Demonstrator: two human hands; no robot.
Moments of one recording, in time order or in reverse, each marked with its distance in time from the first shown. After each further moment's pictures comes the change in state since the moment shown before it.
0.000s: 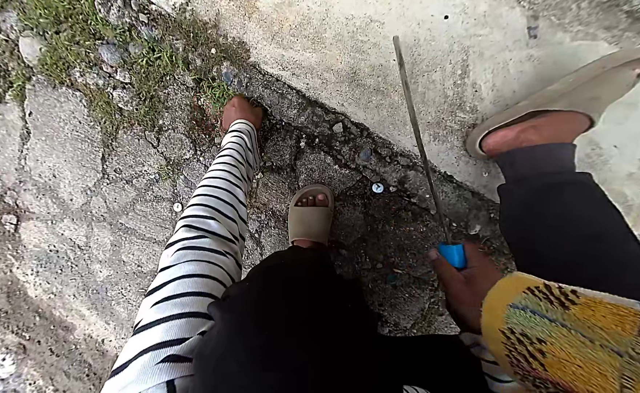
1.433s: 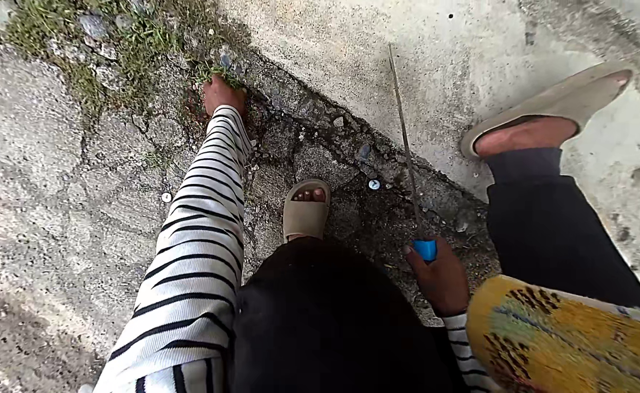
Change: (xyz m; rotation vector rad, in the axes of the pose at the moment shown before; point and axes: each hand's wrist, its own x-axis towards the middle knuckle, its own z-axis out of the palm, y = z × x) left_hand 0.037 -0.029 0.001 -0.157 0.114 -0.049; right_hand -0.001 -0.009 0.023 -0.224 0.018 -0.035
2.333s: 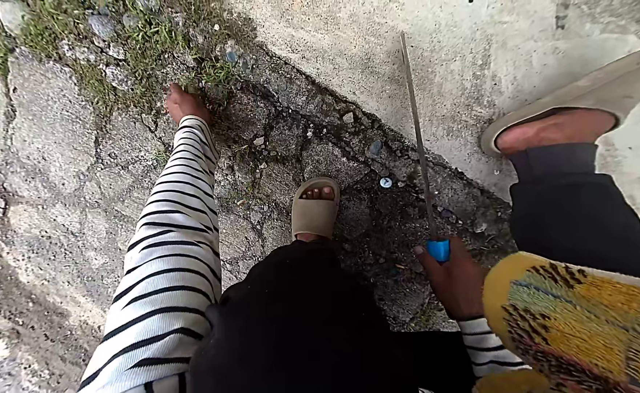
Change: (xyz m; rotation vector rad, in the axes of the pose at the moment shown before) left_hand 0.018 -0.069 -0.040 -0.005 0.152 -0.085; right_hand 0.009 0.014 0.006 -0.005 -0.054 -0.035
